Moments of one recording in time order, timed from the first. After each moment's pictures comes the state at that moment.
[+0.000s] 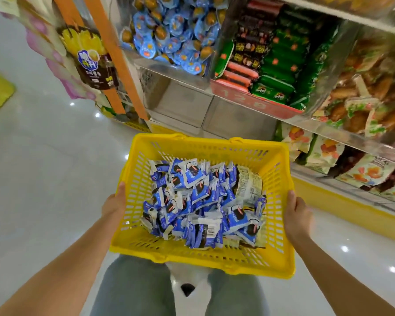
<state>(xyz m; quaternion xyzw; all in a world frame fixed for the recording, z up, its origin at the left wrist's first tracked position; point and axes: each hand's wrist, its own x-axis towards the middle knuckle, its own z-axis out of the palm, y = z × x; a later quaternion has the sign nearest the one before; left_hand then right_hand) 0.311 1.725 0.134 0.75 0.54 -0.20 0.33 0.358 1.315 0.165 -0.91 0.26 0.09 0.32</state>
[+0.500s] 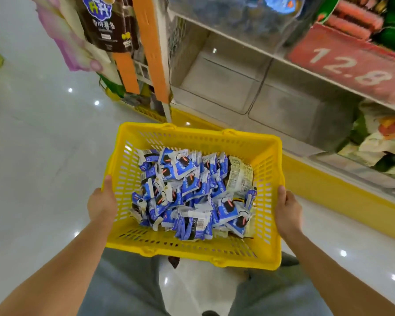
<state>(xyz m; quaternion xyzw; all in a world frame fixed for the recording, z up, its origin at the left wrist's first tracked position) 0.310 1.841 -0.009 0.75 0.57 -0.07 0.32 0.381 1.452 0.019 -0.90 0.22 0.12 0.35</state>
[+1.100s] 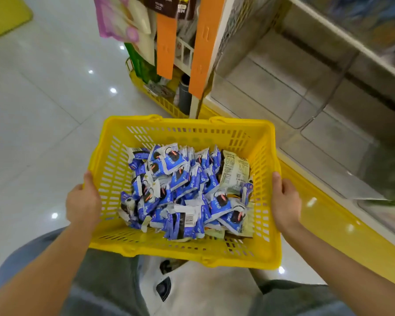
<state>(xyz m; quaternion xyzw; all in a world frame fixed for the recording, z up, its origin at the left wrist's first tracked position) 0.283 1.887 -0.104 0.65 0.67 0.03 0.34 0.457 1.536 -0.051 -0.93 0.08 0.10 0.35</state>
